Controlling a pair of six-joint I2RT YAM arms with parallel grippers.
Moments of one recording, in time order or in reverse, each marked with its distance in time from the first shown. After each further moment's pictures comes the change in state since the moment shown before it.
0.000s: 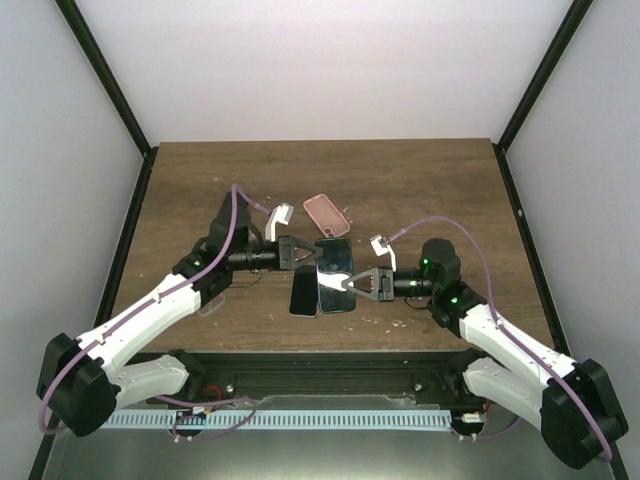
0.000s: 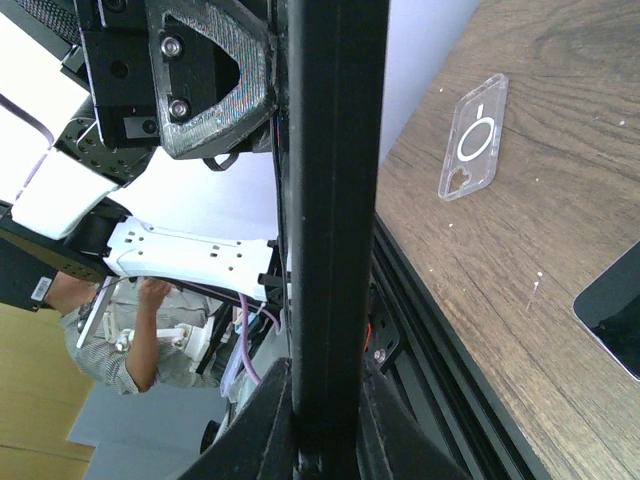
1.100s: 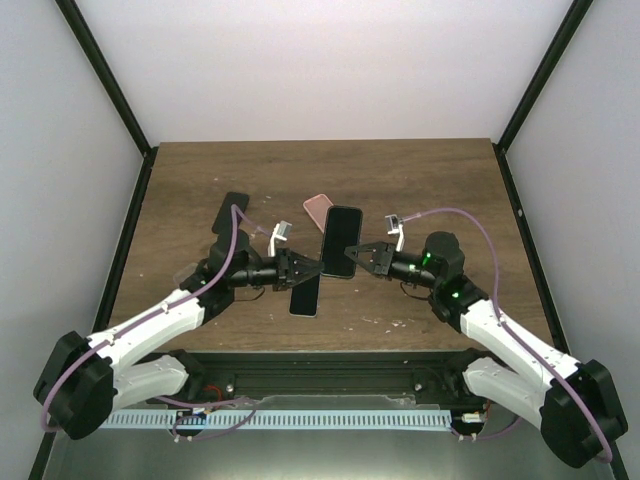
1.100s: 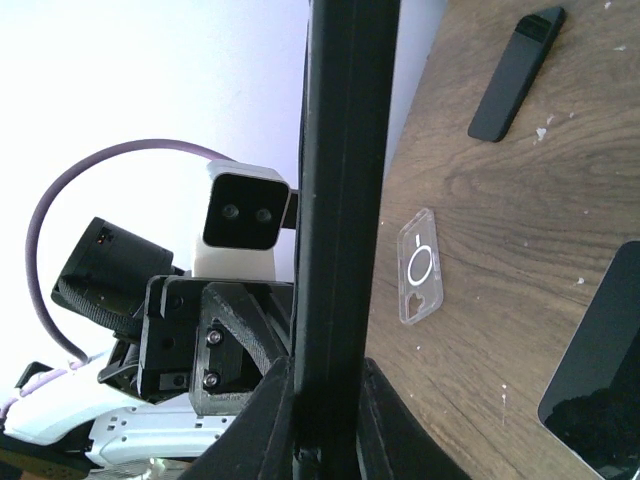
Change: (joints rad) left arm -0.033 -0.021 -0.215 0.306 0.042 -0.359; right arm -0.002 0.005 0.068 0.014 0.332 0.203
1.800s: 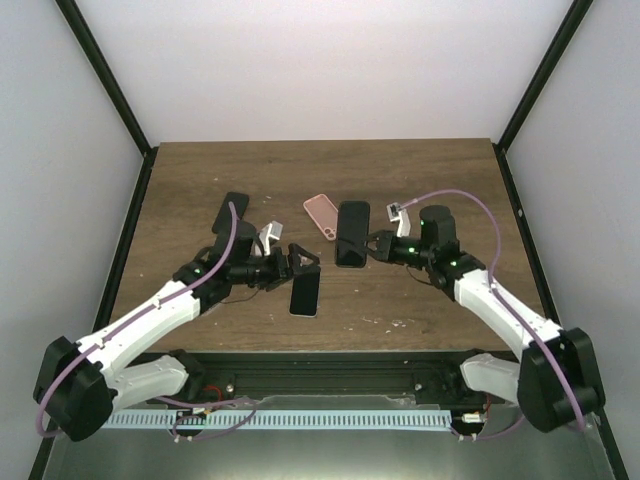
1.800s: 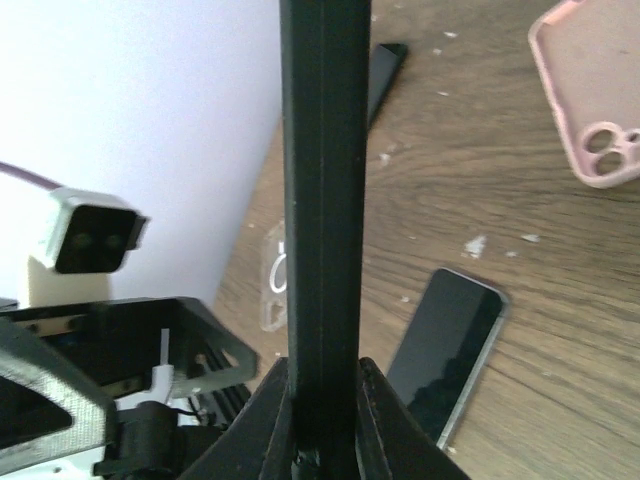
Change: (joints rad) left arm 0.016 -0.006 0.144 -0.483 -0.223 0.218; right arm -0.140 0.183 0.175 -0.327 -0.001 -0.375
